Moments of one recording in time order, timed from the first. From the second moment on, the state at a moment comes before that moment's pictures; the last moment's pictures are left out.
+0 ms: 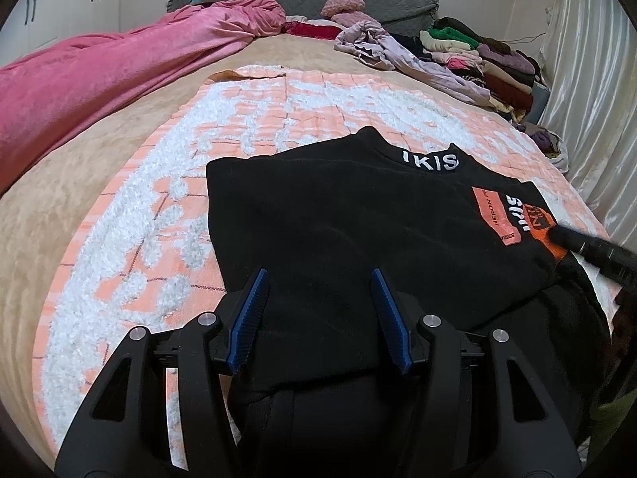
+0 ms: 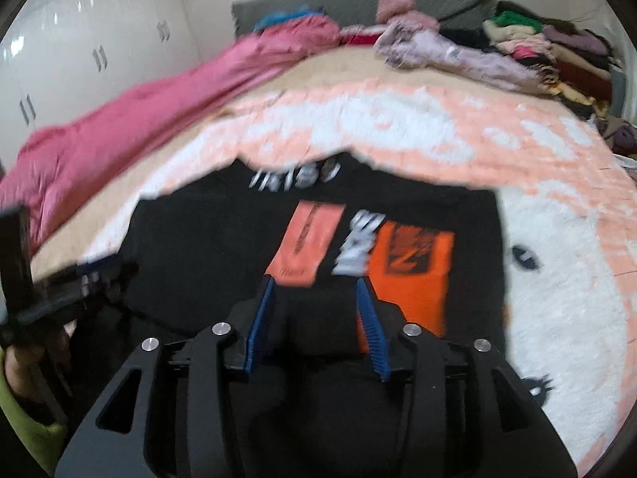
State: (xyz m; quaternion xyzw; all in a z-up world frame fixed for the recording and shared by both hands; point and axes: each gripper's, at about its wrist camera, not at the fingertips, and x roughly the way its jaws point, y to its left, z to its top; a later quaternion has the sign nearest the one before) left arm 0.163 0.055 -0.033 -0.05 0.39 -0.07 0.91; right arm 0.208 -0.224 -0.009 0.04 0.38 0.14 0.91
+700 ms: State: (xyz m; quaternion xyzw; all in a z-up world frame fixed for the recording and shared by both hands) left arm 0.160 0.055 -0.034 -0.05 0.39 -0.07 0.92; right arm 0.258 -0.247 -0.029 0.04 0.40 0.10 0.91
